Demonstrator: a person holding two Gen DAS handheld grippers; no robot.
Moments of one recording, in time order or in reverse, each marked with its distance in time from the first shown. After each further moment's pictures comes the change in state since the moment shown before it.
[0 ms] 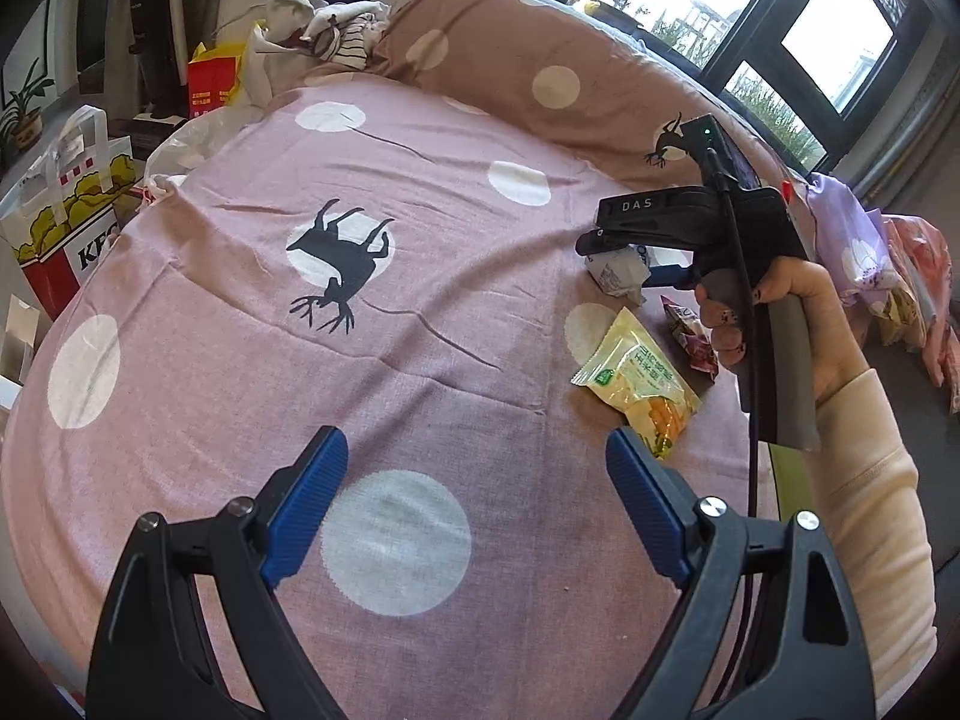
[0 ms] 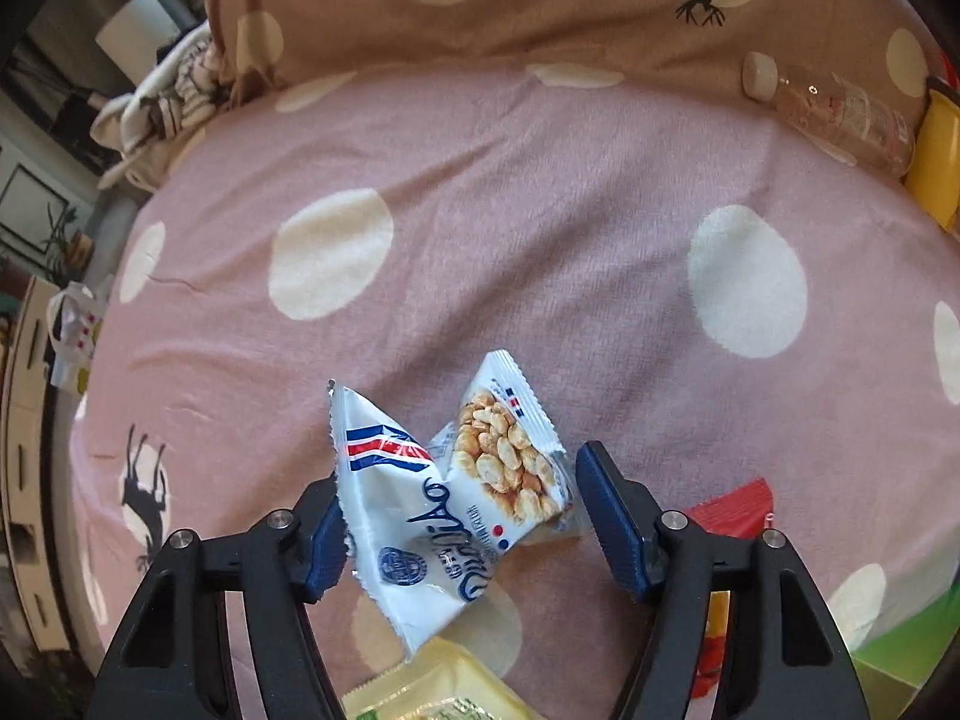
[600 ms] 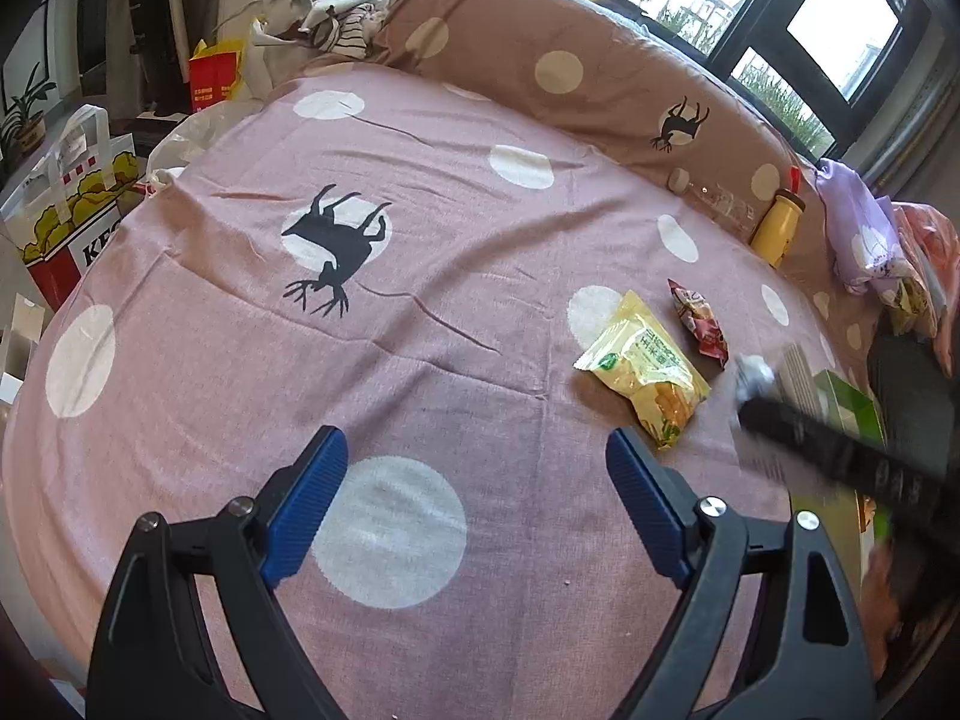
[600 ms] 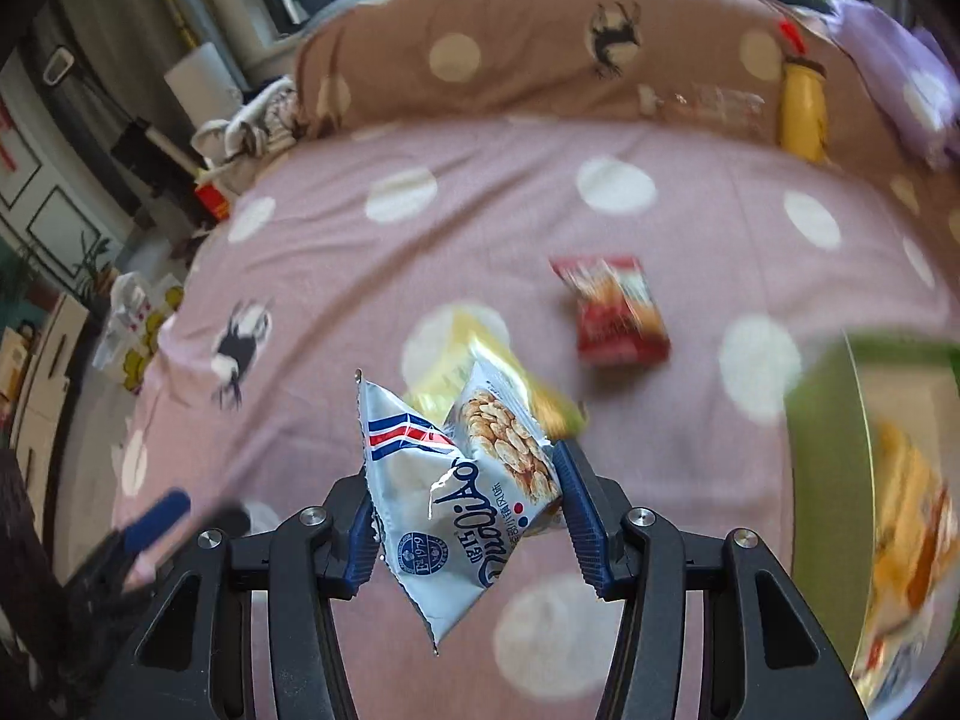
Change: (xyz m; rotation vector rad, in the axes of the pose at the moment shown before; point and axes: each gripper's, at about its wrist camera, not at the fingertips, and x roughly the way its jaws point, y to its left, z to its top) left arm 0.006 -0.009 -0.008 0.015 0.027 0.032; right arm -0.122 -0.017 -0.165 0.049 -0.184 -0.032
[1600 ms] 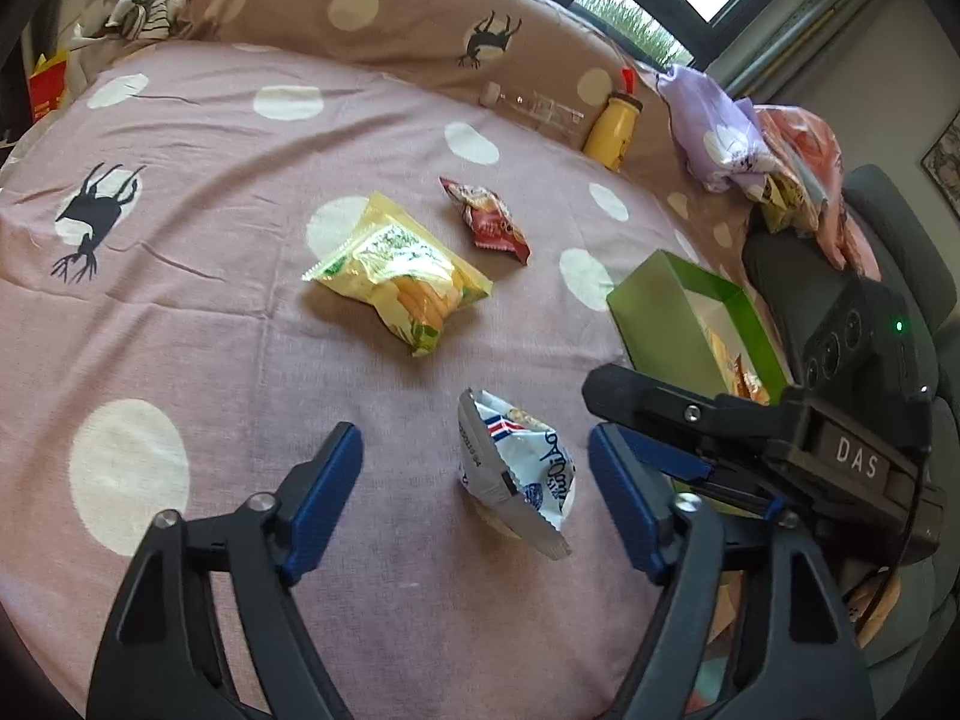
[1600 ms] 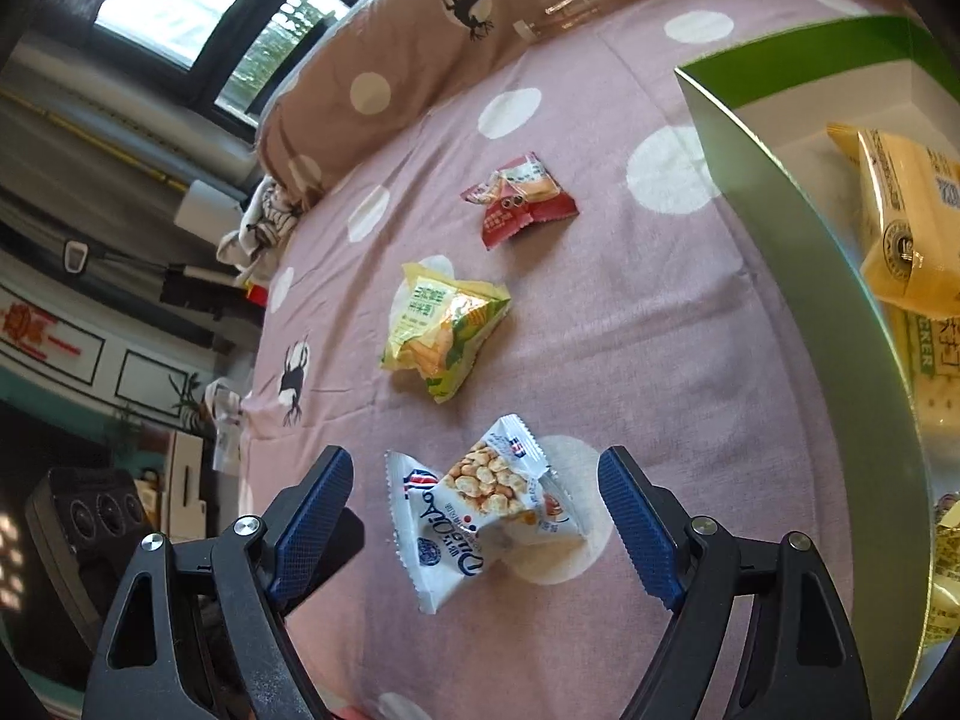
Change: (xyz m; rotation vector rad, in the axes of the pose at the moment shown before) left arm 0.014 -0.089 -0.037 0.178 0.132 -0.310; right arm 0.001 -0.085 -0.050 0.372 0.013 0.346
